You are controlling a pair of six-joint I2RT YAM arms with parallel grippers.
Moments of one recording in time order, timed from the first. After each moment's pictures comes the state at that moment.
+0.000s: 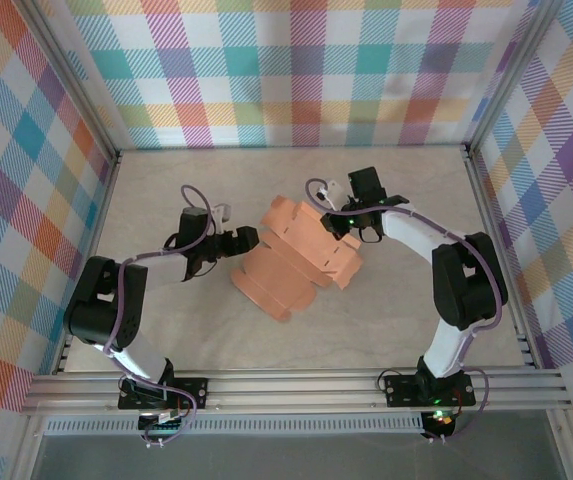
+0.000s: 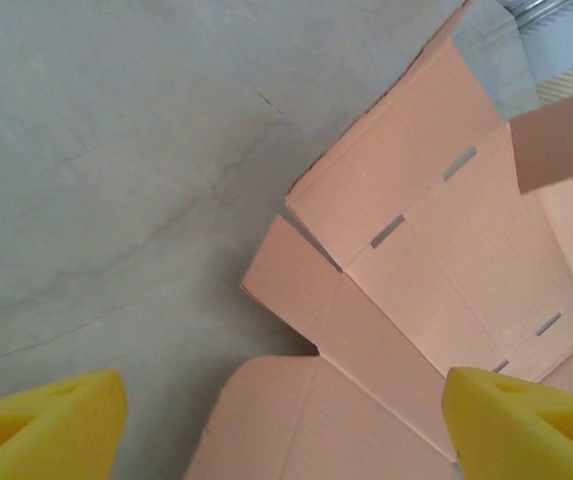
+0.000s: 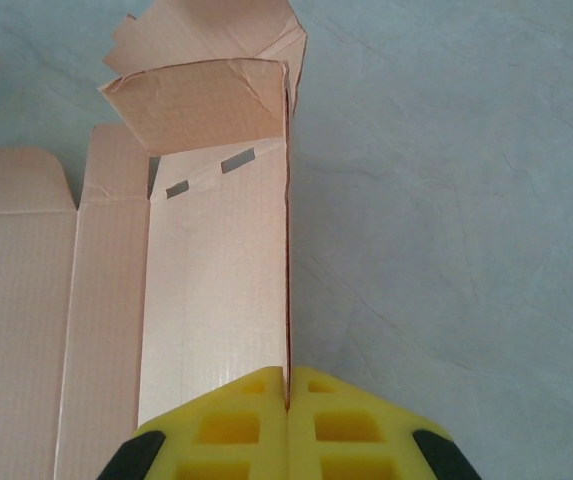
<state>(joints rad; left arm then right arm) -0.23 1.64 0.72 0.27 0.50 -0.51 0.39 1.78 1.24 -0.35 -0.39 -0.34</state>
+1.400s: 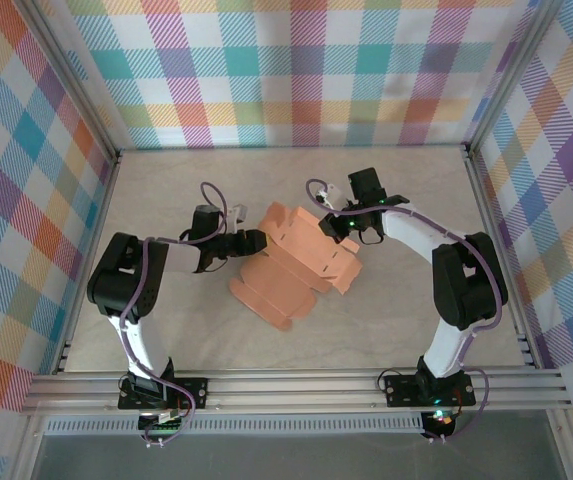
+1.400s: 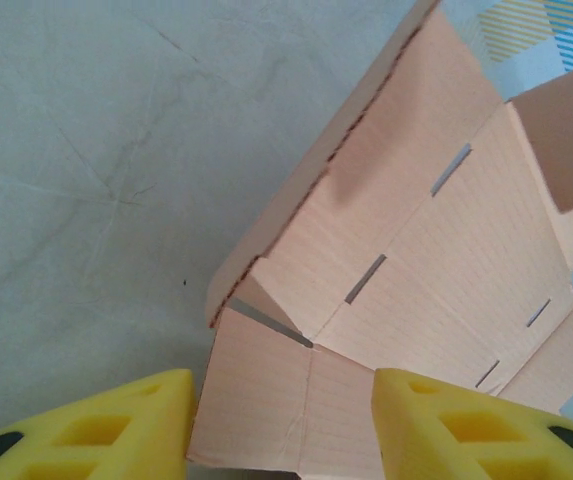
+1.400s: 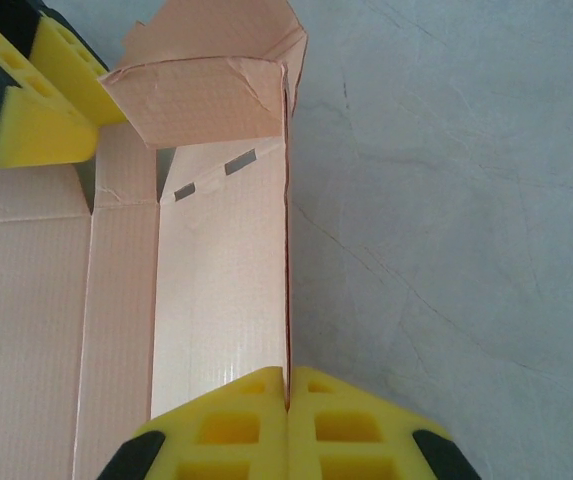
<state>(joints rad) -0.27 1.84 0.81 0.36 0.67 -0.46 0.39 1.78 1.24 -0.39 -0.46 -0.34</state>
